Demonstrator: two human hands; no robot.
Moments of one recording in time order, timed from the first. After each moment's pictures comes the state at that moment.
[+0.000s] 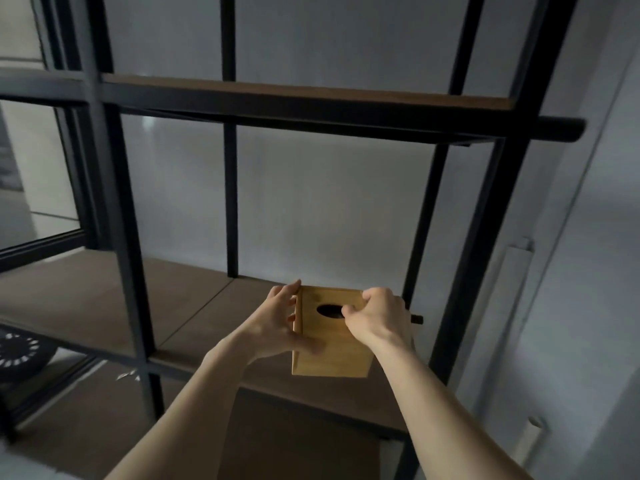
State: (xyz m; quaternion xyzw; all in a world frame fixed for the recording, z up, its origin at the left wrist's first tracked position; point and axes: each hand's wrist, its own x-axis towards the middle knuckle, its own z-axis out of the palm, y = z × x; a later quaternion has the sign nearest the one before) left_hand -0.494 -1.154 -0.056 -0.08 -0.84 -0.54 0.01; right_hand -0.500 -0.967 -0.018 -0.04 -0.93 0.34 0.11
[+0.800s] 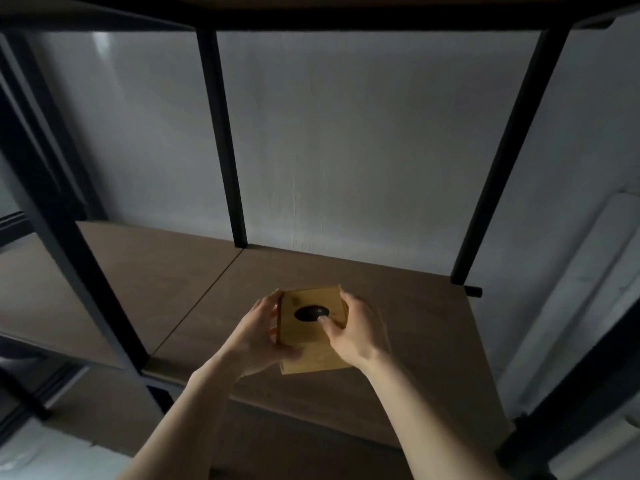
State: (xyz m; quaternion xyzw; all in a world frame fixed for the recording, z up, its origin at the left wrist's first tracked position) left_hand -0.697 -1.268 -0.178 0.04 -0.88 -0.47 -0.02; right_hand -0.731 -1.074 -0.161 0.10 -0.93 0.36 0.00
